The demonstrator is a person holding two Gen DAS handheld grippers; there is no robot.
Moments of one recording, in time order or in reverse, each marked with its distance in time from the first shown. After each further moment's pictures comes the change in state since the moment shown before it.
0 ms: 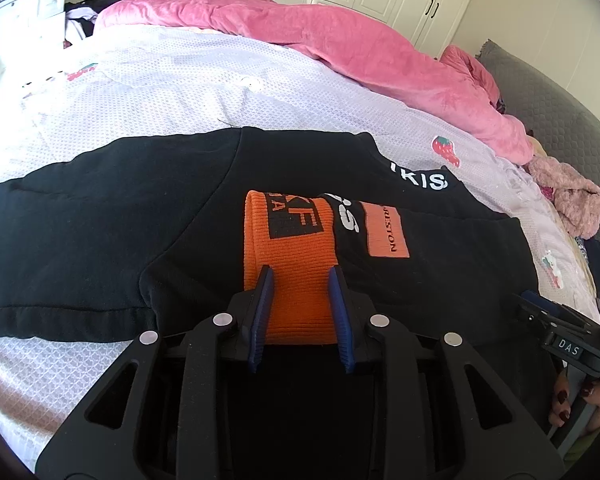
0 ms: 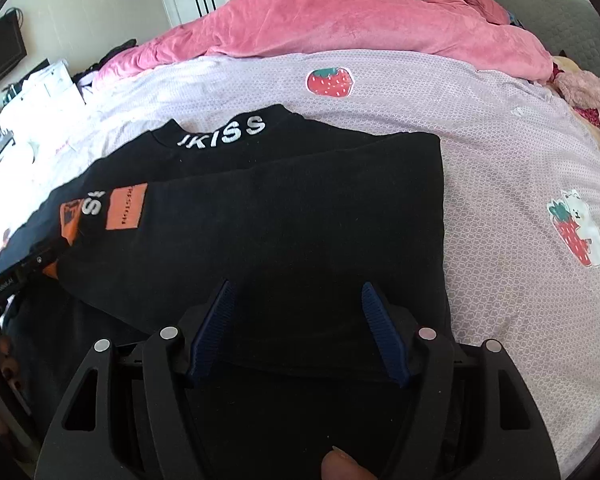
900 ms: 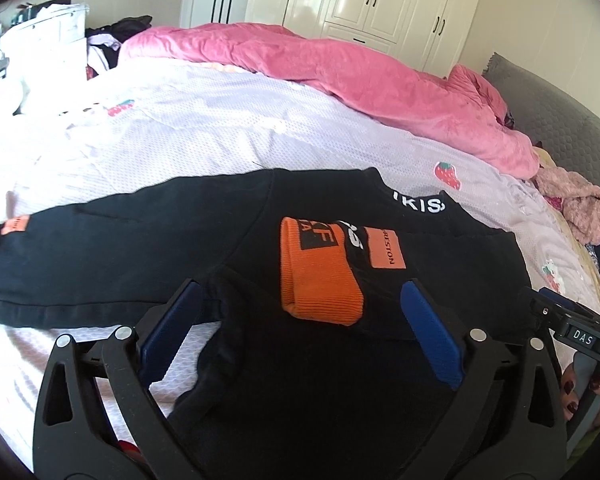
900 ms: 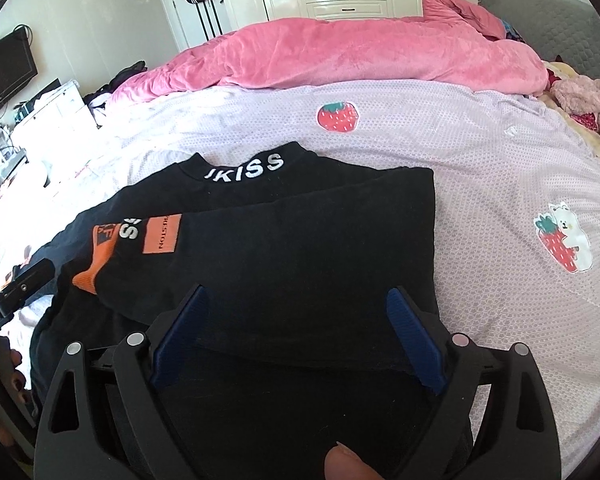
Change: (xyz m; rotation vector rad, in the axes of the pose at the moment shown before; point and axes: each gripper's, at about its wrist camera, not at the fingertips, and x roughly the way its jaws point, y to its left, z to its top) left arm -0.060 -0.001 0.001 0.014 -0.093 0.086; right arm -0.037 0.011 0.005 0.015 -0.076 0.032
